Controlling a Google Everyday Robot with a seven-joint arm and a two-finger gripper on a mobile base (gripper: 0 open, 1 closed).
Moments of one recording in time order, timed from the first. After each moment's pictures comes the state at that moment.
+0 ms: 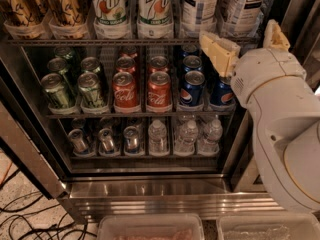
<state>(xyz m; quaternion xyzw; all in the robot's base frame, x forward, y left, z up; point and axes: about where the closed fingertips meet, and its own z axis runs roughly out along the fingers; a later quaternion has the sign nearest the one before) 0.521 -0.167 1.055 -0.07 0.63 -0.01 0.77</state>
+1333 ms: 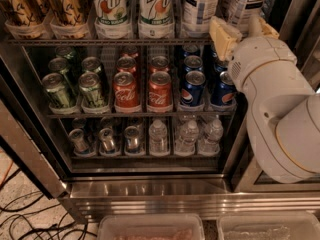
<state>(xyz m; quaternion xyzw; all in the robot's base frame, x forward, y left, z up) 0.558 -0.171 1.056 -0.04 0.63 0.02 0.77</state>
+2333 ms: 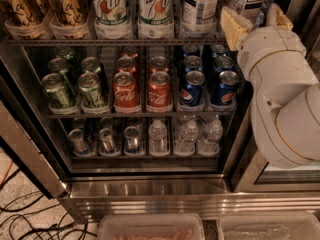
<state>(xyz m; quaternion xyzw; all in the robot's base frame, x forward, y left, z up) 0.574 -0.199 1.070 -0.02 0.62 -0.02 0.79</state>
